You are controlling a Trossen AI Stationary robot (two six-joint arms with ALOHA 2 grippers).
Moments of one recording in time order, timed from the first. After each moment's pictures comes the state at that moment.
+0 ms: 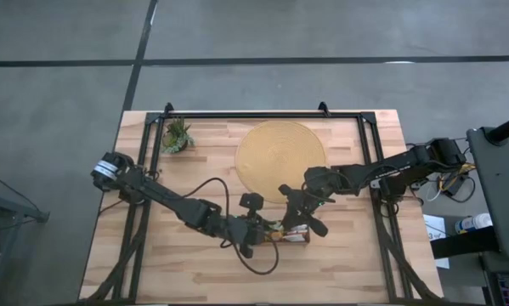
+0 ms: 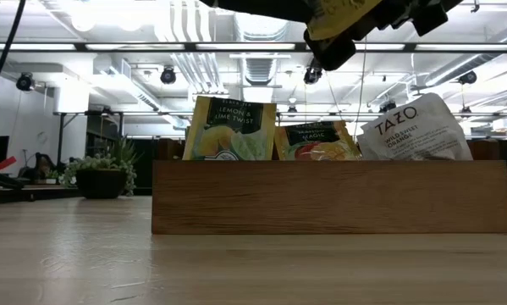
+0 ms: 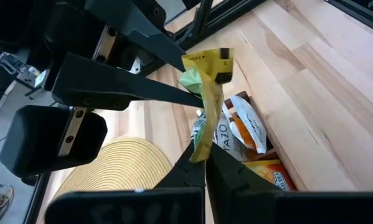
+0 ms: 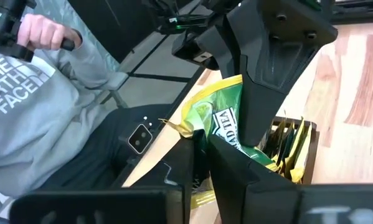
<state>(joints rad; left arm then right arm) -0.43 1.72 1.24 0.00 -0.48 0.32 0.14 1.41 0.82 0.18 -0.53 0.18</state>
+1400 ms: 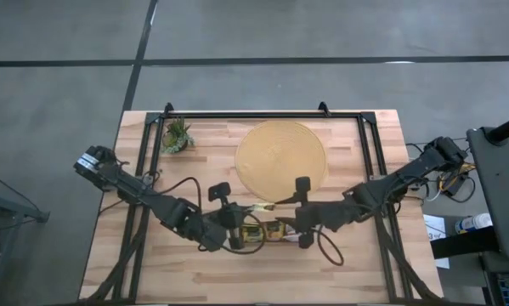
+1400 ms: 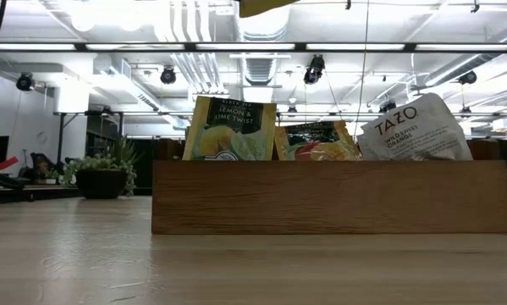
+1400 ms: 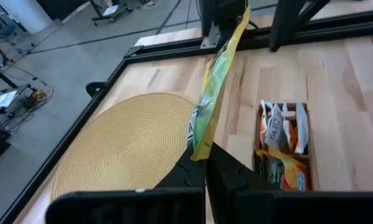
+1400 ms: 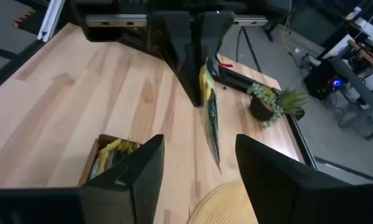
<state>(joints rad) -0.52 1.55 1.23 -0.29 -0.84 -0.22 0.48 1.41 1.09 -0.17 0.55 -0.14</state>
